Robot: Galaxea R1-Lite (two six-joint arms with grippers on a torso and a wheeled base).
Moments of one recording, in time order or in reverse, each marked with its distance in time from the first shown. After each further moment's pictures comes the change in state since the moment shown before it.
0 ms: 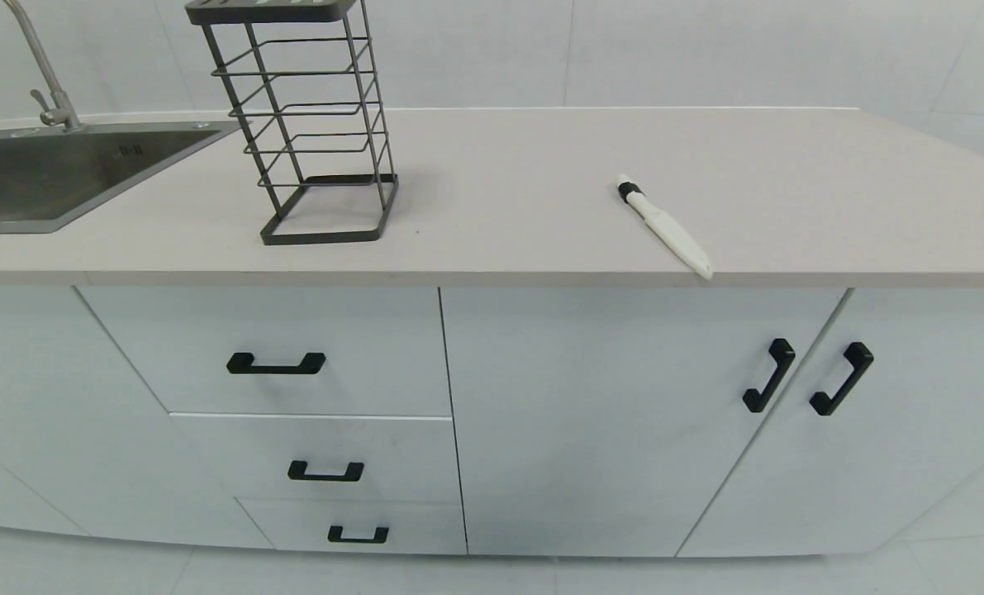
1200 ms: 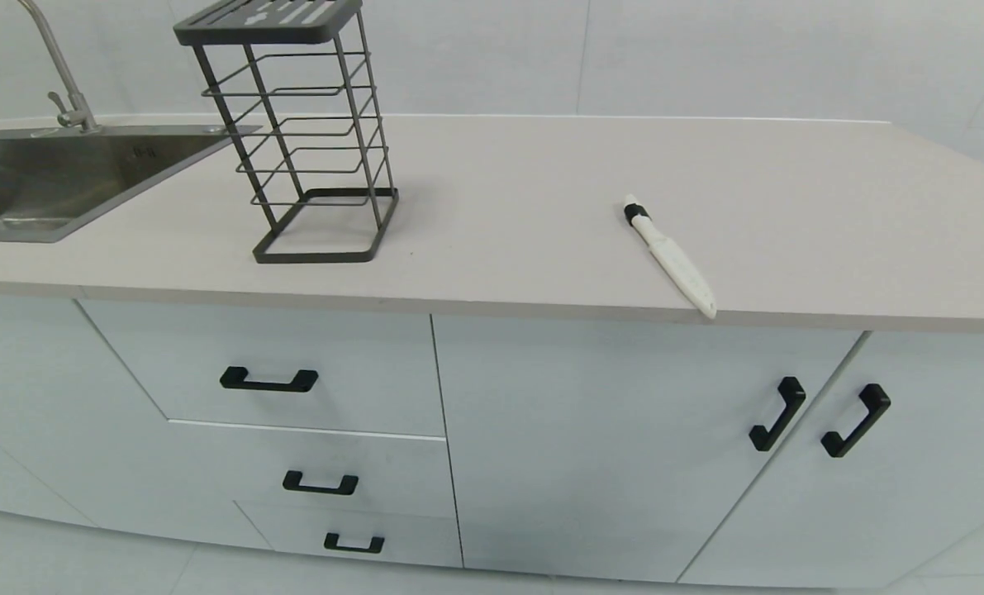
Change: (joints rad) left arm 0.000 0.001 0.000 -0.001 -0.001 -0.002; right arm -0.001 0.000 0.000 0.000 0.000 0.000
